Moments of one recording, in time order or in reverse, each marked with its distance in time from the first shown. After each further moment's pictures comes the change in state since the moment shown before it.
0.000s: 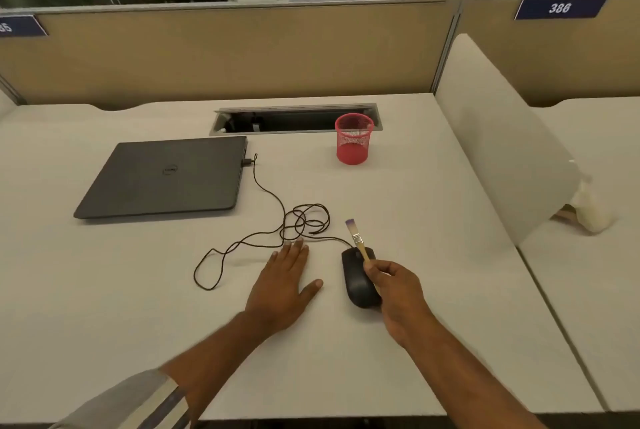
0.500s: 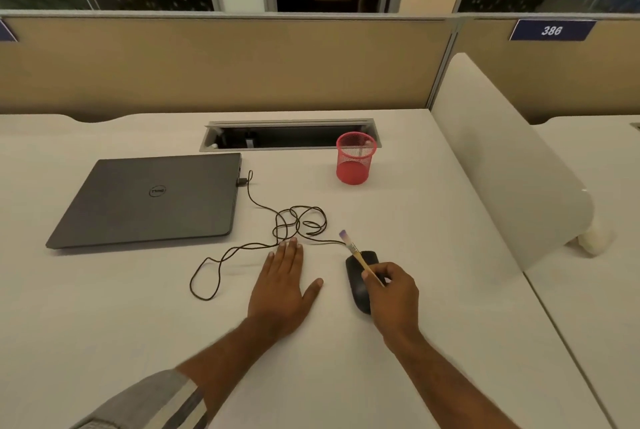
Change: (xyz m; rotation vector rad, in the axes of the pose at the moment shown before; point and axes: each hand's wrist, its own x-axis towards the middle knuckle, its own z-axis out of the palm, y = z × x) left_hand 0.058 -0.026 0.003 0.080 0.091 0.000; right_hand 0.033 -0.008 0.038 -0.431 0.259 -0.383
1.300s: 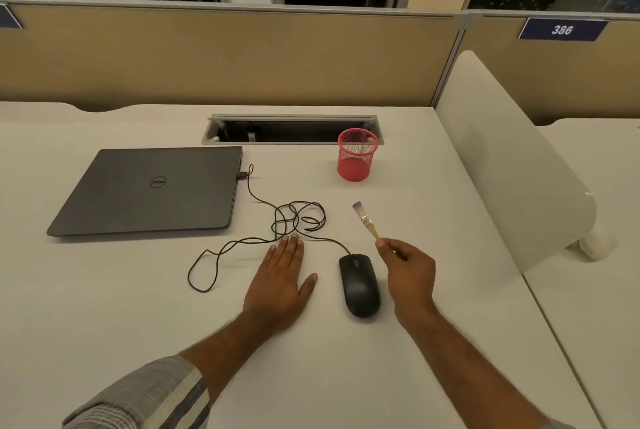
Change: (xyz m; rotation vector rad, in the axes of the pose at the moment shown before) left_hand -0.003 0.001 -0.003 -0.008 0.041 0.044; right_hand 0.029 -0.022 -0.021 0.286 0.046 0.021
